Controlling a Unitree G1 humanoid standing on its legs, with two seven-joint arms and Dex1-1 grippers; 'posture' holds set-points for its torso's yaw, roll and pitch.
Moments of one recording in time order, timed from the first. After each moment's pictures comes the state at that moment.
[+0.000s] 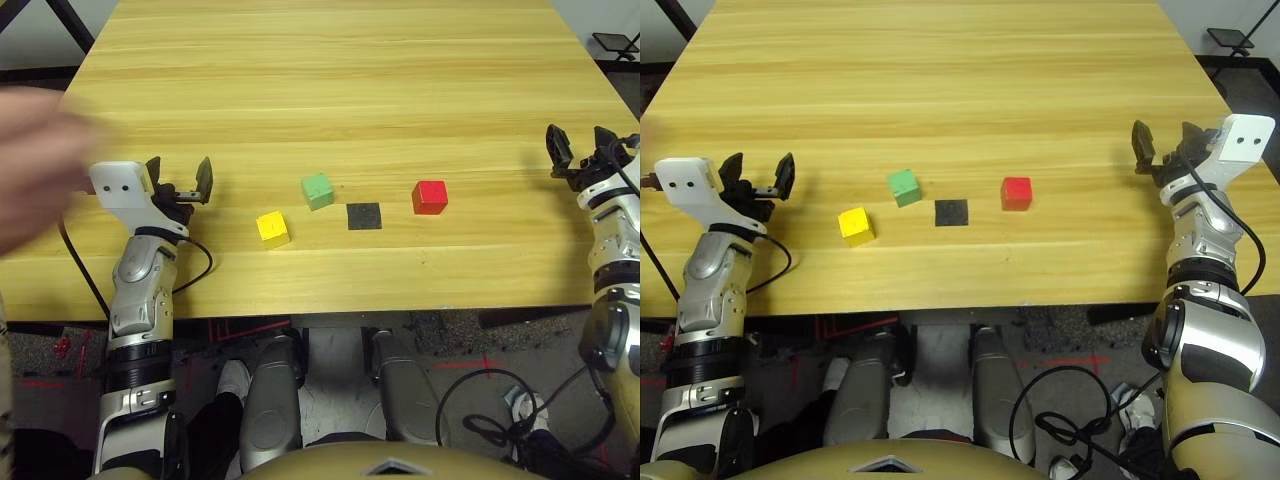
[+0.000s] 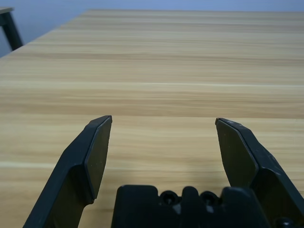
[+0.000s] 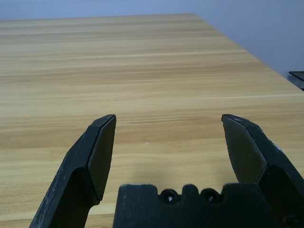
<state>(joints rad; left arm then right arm) -0.26 0.32 0.32 0.05 -0.27 0.04 -0.19 -0.78 -0.65 -0.44 1.12 0.33 -0.35 0.58</state>
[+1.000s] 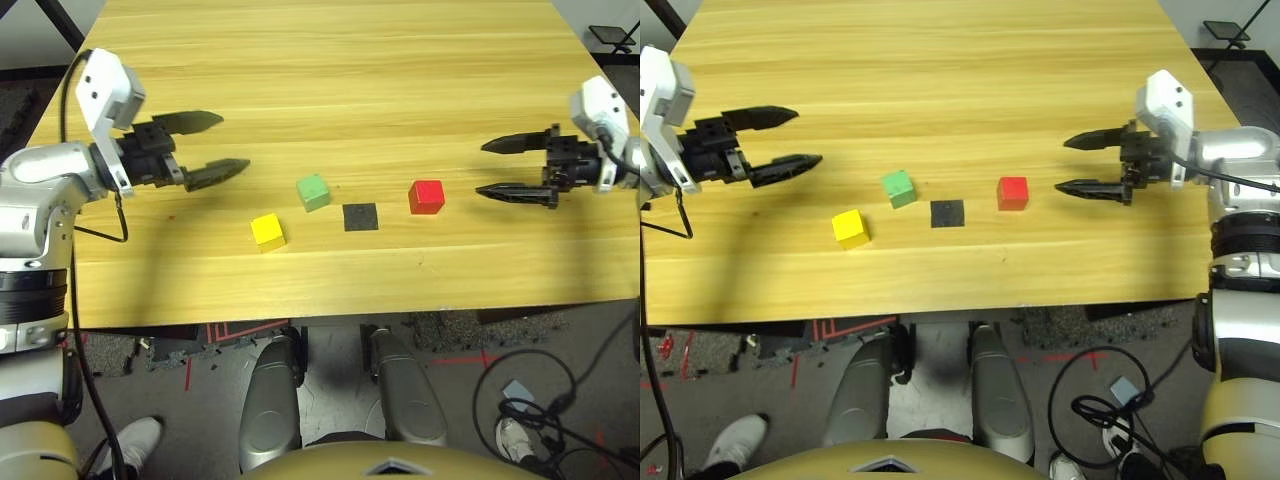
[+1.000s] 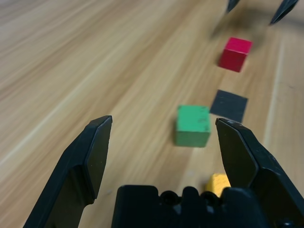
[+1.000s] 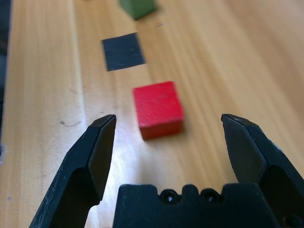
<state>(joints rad) -0.58 0.84 0.06 -0.02 -0.48 0.42 -1.10 -0.92 -0.82 0.14 0.74 0.23 -0.03 1.60</state>
